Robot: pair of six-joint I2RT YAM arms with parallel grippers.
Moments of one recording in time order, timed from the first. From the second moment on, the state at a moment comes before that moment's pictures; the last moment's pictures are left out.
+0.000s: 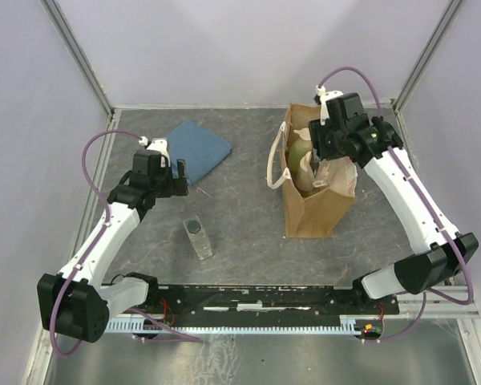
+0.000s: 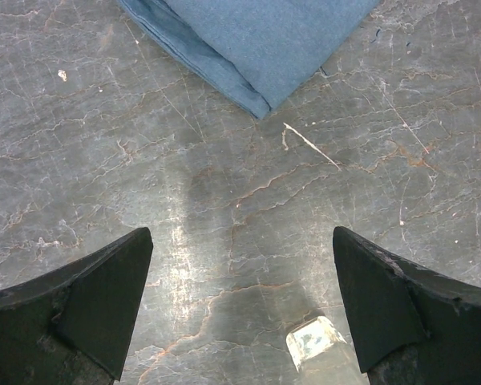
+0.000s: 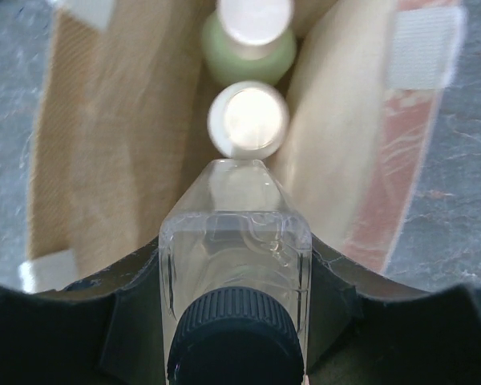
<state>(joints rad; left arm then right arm) -0.23 1.11 0.88 -0.49 -0.12 -0.19 0.38 1.45 1.64 -0.97 0.15 0.11</state>
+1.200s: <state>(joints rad) -0.22 1.11 0.88 -0.49 -0.12 -0.19 0.44 1.65 1.55 -0.90 0.10 0.14</state>
